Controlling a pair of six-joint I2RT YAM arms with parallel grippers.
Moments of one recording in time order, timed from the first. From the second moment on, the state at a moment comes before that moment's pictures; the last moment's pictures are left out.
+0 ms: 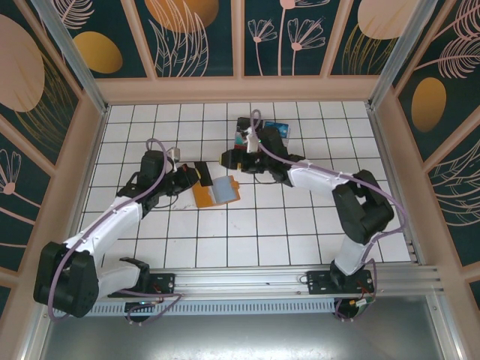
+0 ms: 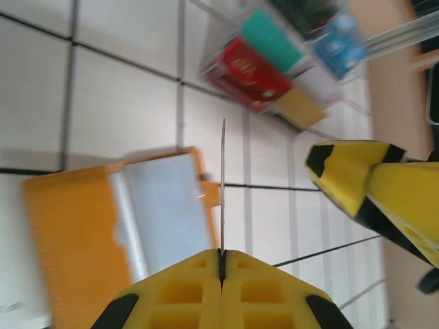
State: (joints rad) left arm -0.33 1.18 0.69 -0.12 0.41 -0.81; right arm 0.62 1.73 1.08 0.19 -0.62 0.74
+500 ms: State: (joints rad) left arm -0.33 1.17 0.66 0.23 0.62 -1.05; right arm 0.58 1.72 1.02 0.57 -0.92 0.97
